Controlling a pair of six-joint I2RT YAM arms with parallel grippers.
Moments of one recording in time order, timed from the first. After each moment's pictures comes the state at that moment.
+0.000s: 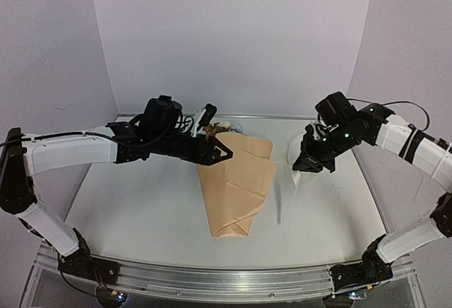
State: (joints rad) left arm -0.86 1.52 1.17 -0.12 0.40 -0.49; right arm 0.58 1.36 1.28 -0.96 -0.25 0.81
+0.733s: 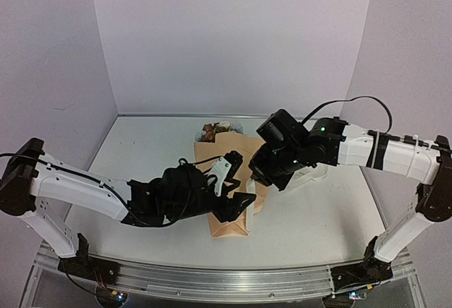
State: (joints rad) left arm -1.30 1.54 0.88 0.37 -0.21 -0.26; right arm 1.00 1.56 1.35 -0.75 0.11 1.49
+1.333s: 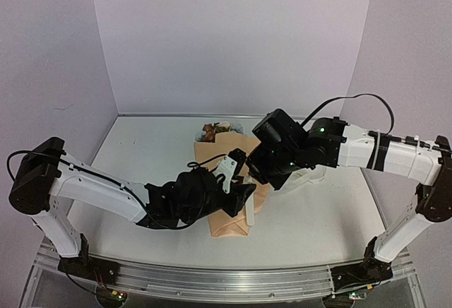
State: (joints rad) left arm -1.30 1.69 0.93 0.49 -0.38 -0.26; right arm 1.04 1.57 1.38 -0.74 0.21 1.59
